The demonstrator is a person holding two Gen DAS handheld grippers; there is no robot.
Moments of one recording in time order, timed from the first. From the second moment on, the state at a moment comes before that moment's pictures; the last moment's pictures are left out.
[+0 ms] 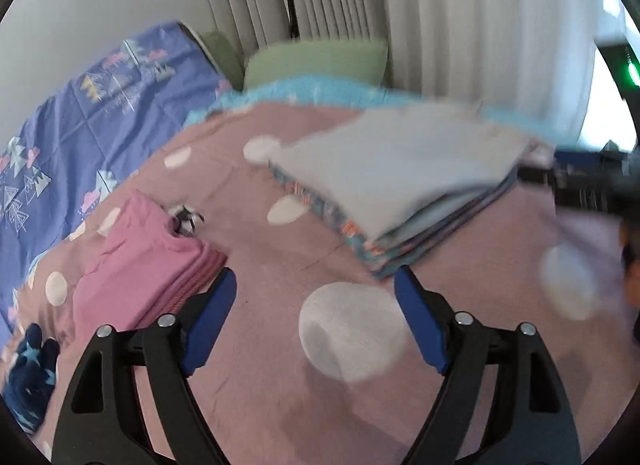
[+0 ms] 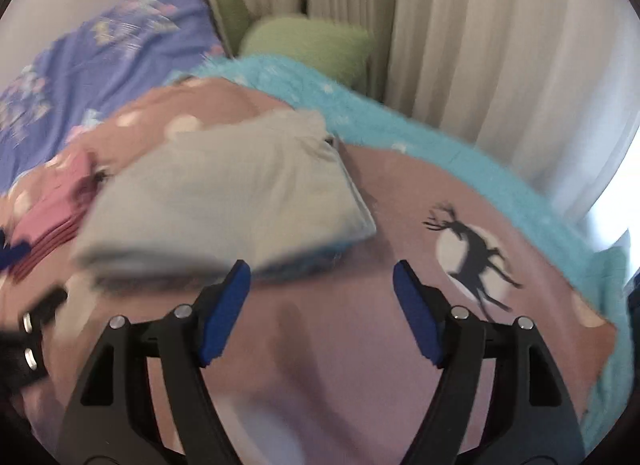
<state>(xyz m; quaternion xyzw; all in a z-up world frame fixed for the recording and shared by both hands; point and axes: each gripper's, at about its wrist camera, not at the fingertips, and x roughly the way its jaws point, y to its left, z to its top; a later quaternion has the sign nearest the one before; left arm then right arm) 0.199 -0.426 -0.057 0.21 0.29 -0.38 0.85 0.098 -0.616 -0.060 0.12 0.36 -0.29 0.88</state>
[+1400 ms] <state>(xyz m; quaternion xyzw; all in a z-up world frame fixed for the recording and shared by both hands) -0.052 -0.224 0.080 0.11 0.20 -0.37 0.90 -0.172 -0.380 0.069 0.08 0.17 -0.33 0.92</state>
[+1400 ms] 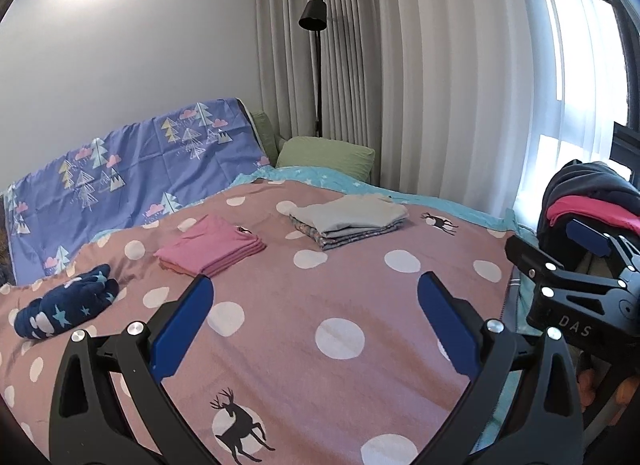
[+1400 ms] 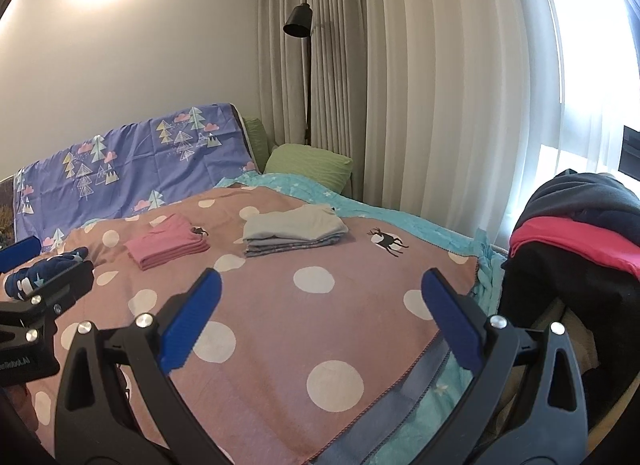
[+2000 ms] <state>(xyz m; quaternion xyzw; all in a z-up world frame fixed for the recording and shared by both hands) -0.048 -0.220 0.071 0.11 0.22 -0.37 0.89 -0.162 -0.382 0.065 0.09 0.19 -0.33 0.92</state>
